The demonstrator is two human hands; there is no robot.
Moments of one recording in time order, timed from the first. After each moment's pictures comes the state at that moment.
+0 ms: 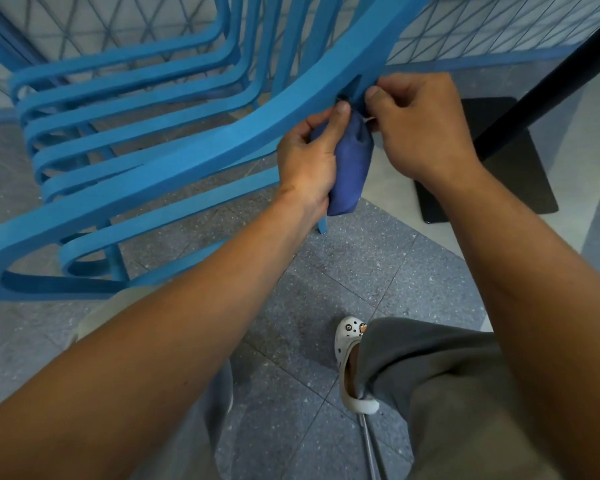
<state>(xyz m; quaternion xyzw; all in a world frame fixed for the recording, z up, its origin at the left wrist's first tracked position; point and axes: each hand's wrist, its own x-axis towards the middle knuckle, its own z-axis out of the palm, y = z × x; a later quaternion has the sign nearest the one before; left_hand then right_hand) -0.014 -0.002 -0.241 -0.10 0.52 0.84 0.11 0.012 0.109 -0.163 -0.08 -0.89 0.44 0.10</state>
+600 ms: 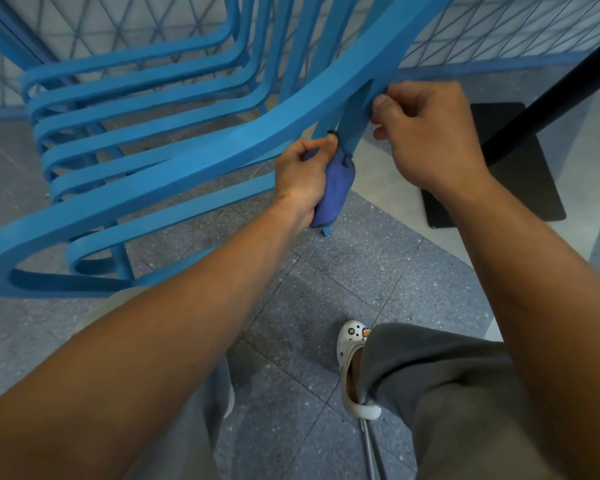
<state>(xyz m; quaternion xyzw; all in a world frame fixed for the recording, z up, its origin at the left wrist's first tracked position) -0.018 -0.021 -0.259 -0.16 0.63 0.75 0.12 0.011 0.105 -0.166 -0.10 -0.88 0.45 0.10</state>
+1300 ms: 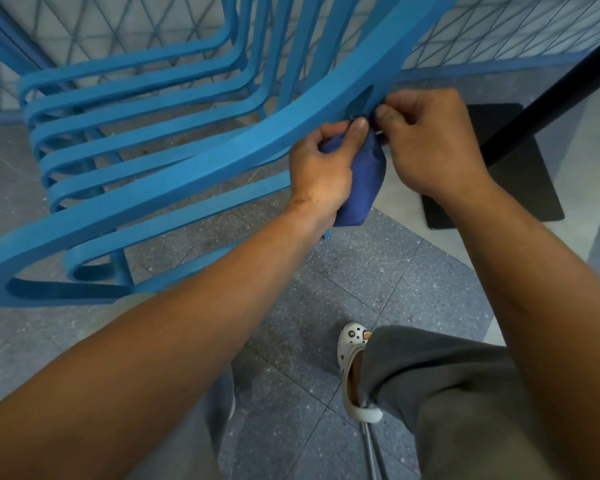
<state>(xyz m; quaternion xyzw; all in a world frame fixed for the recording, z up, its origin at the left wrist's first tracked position) -0.009 -0.002 -0.235 -0.11 0.62 0.78 0.06 0.011 0.112 -0.168 -0.07 -0.91 0.40 0.08</state>
